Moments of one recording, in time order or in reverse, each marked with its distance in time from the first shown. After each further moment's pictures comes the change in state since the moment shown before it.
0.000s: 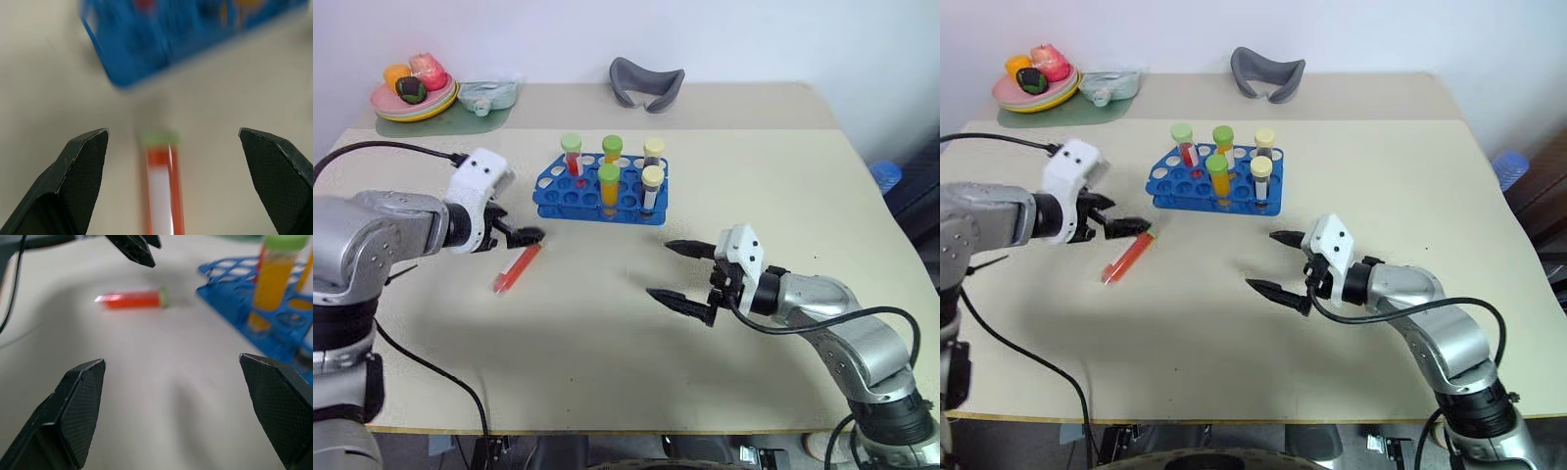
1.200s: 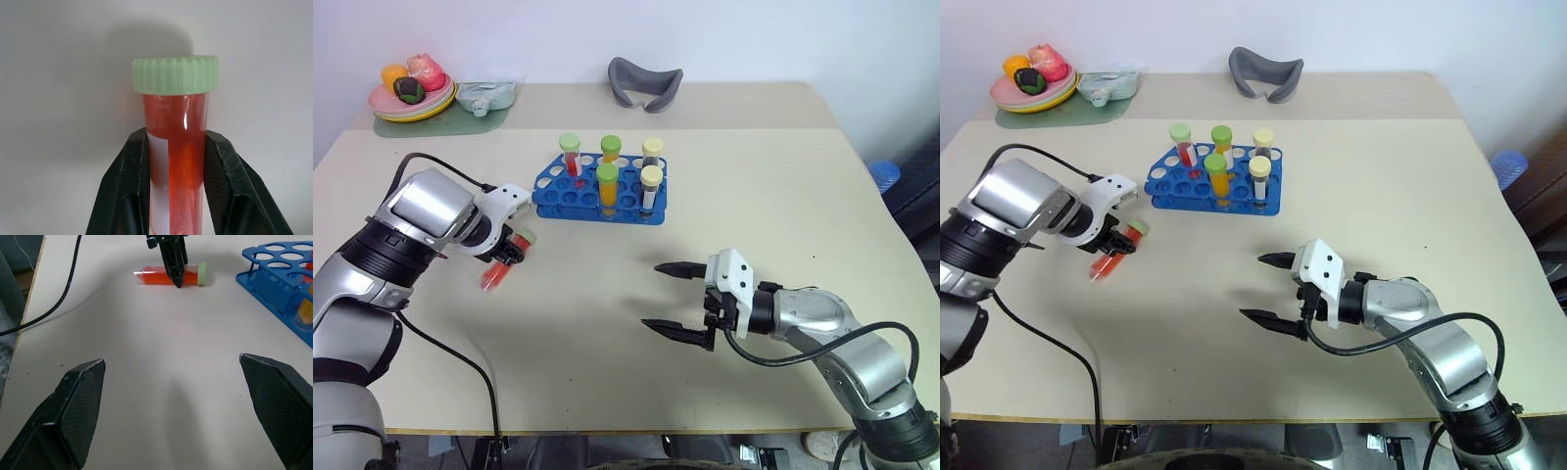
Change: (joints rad) left arm -0.267 -0.040 -0.526 0.489 0.294 -0.111 -0.300; right arm 0.055 -0.001 0.068 -0.051 -0.048 -0.037 0.025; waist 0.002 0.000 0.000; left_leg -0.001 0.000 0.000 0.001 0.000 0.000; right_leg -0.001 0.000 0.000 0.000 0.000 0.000
